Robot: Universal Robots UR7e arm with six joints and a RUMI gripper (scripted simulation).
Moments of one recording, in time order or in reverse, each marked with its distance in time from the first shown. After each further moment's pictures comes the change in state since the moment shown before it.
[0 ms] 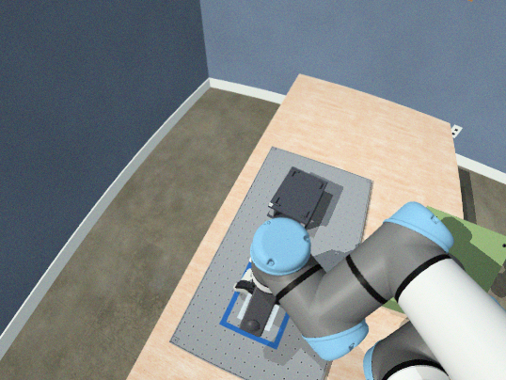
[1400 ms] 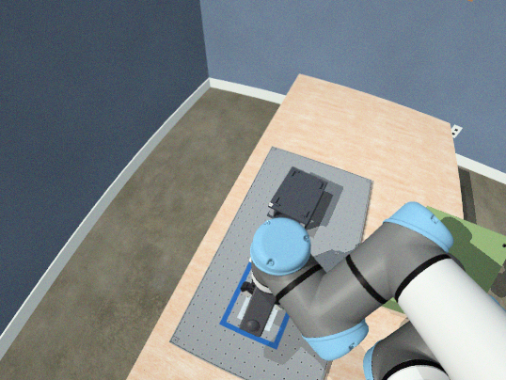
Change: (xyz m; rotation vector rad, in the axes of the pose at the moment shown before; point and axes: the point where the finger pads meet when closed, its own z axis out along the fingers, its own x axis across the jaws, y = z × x) arm 0.000 0.000 0.000 0.000 0.000 0.000
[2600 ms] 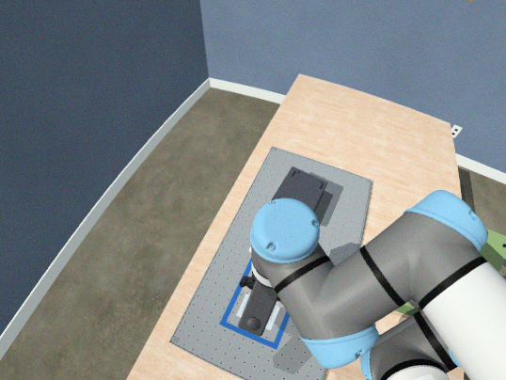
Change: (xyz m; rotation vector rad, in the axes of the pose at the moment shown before) arm 0.000 0.000 -0.048 0.000 0.000 0.000
